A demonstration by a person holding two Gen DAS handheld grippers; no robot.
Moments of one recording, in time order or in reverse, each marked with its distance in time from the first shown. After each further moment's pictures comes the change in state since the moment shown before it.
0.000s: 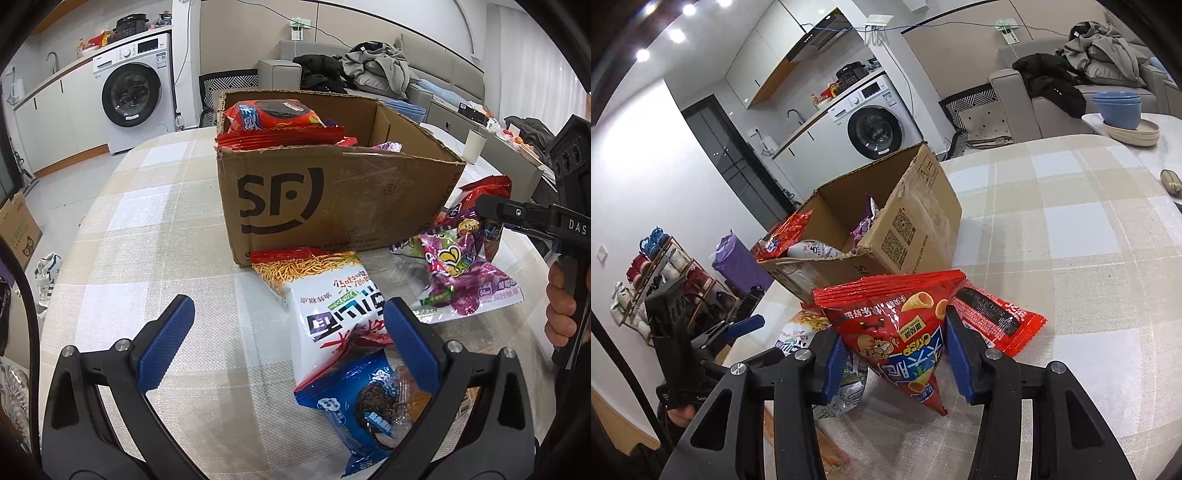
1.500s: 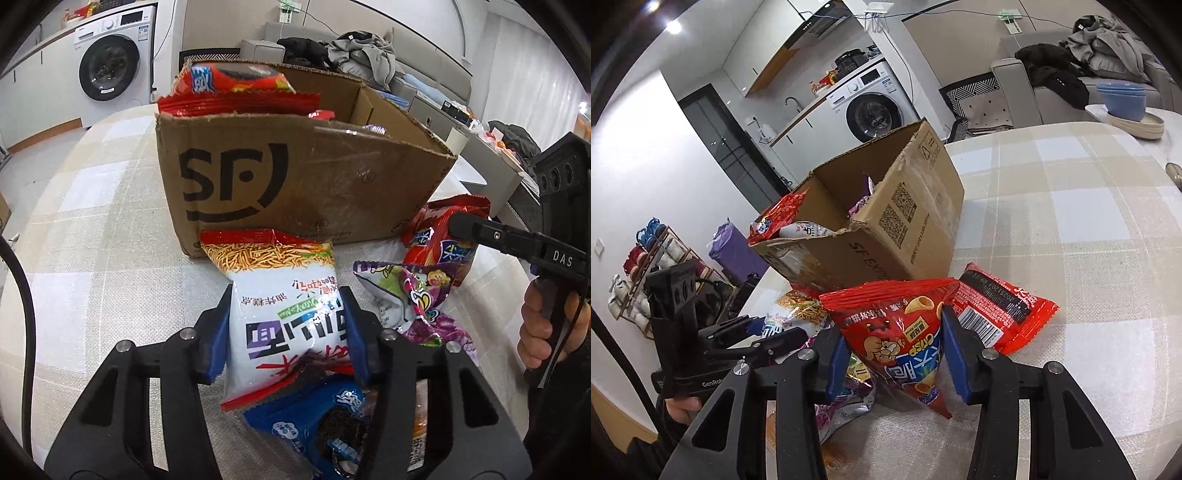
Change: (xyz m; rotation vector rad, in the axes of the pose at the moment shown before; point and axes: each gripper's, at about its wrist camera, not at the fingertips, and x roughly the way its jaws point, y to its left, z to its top) left arm 0.039 -0.013 0.021 -0.051 0.068 -0.135; right arm 0.018 -0.002 -0.004 -0.010 0.043 -0.013
